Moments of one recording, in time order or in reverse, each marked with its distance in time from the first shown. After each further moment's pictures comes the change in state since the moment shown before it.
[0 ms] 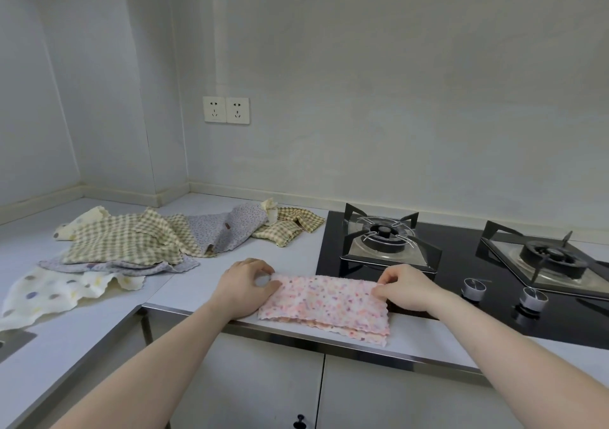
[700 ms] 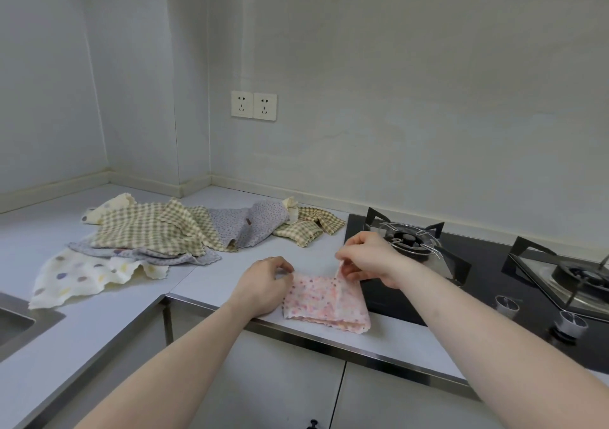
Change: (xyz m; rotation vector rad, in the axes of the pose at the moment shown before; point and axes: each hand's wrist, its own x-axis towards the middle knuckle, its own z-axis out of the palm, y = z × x) left_hand -0.002 0.002 -0.003 -0.182 0.014 -0.080; right_hand 0.013 -0.131 0.020 0.535 -0.108 -0.008
